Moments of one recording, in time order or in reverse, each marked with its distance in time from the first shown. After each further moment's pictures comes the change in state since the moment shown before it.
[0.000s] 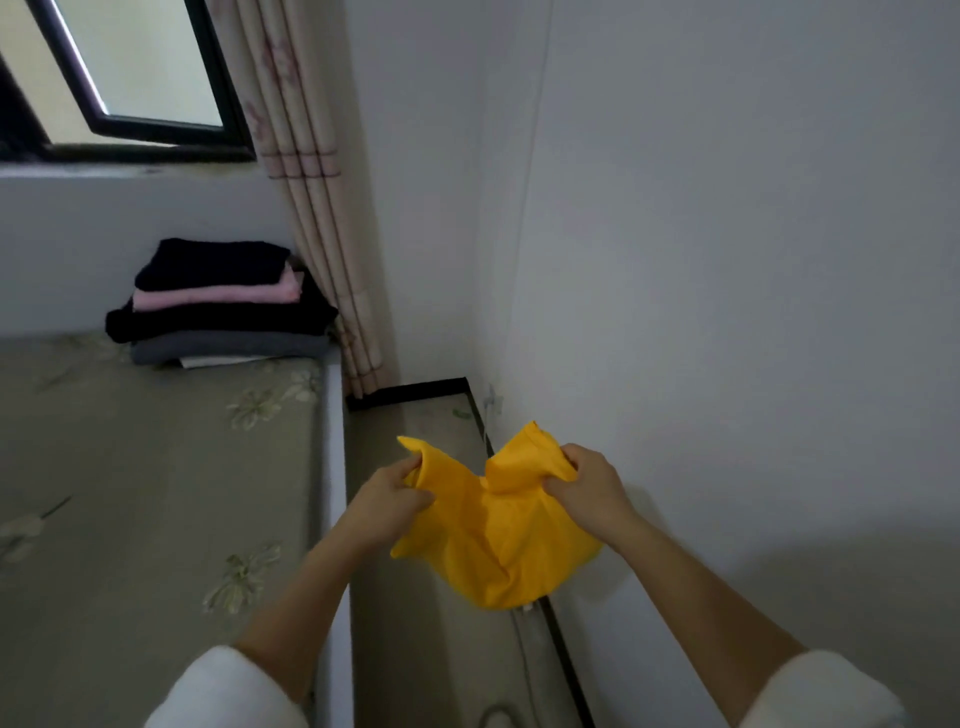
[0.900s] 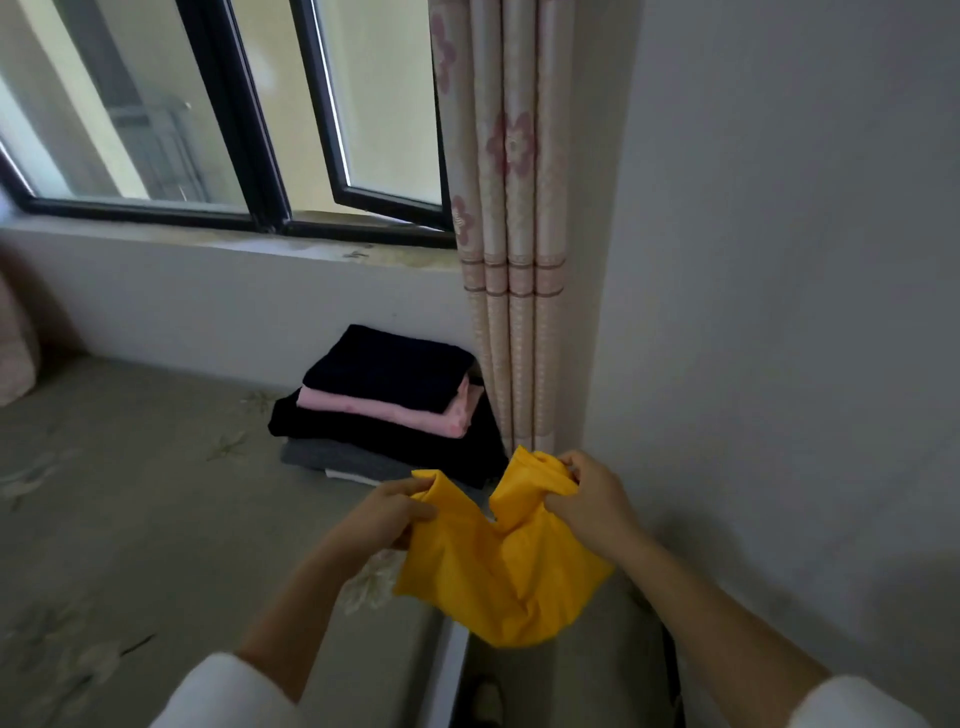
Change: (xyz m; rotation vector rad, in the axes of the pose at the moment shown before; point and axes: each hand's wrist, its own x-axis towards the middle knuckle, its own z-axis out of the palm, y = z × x) left_hand 0.387 0.024 -0.313 -0.338 0.336 -0.276; right_hand 0.549 -0.224 0.173 0.091 -0.357 -0.398
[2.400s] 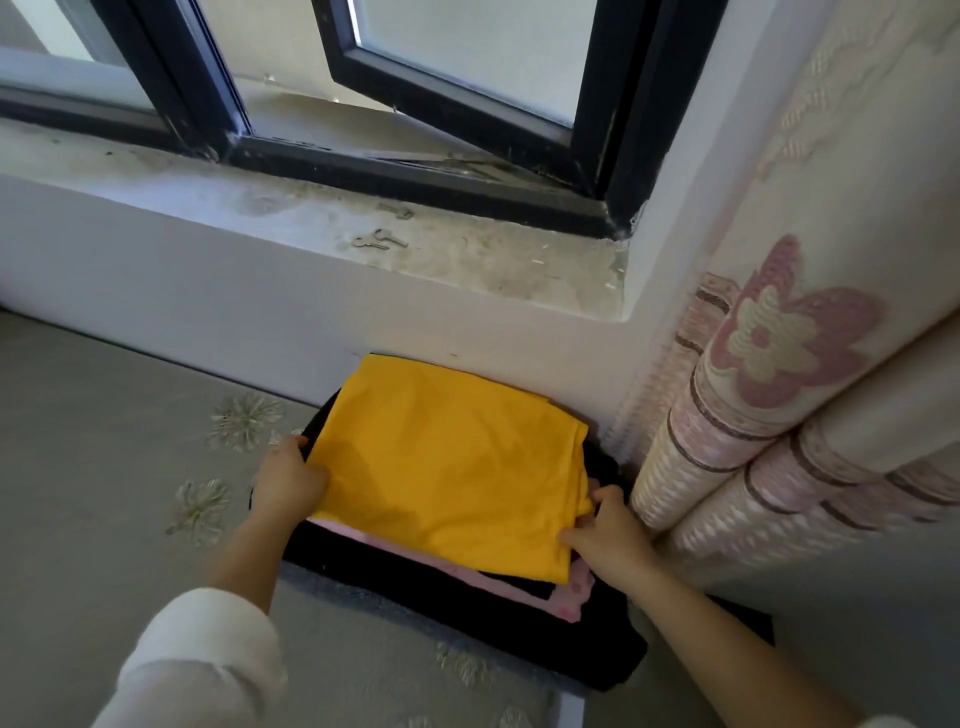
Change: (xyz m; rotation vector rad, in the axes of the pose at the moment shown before) left_hand 0.443 -0.017 -0.313 0.457 0.522 -0.316; right_hand 0.422 -0.005 0.172 0.025 -0.298 0.584
